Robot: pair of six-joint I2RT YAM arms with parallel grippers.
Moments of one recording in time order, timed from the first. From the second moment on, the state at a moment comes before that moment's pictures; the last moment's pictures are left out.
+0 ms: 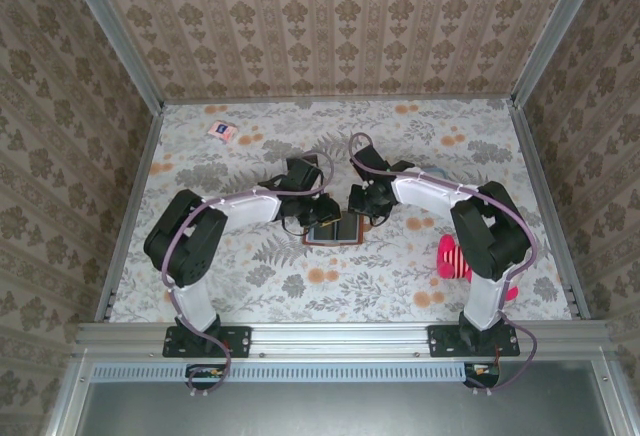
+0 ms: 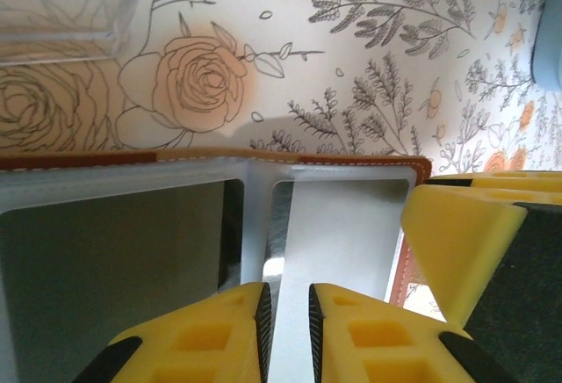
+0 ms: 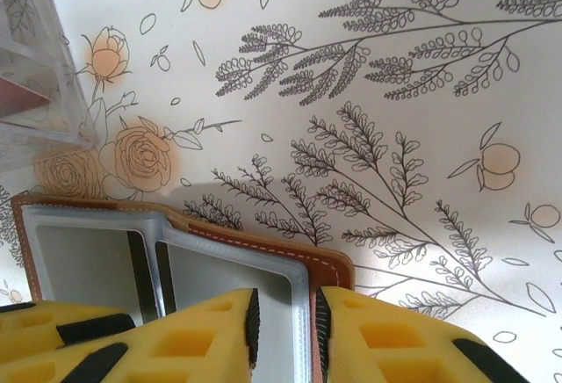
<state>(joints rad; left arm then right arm) -0.70 1.80 1.03 -0.22 0.40 -0.87 0.54 1.84 1.22 -0.59 -0.11 0.74</state>
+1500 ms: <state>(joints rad) -0.66 1.84 1.01 -0.16 0.50 -0.86 0.53 1.93 1.25 -0.64 -0.21 0.66</state>
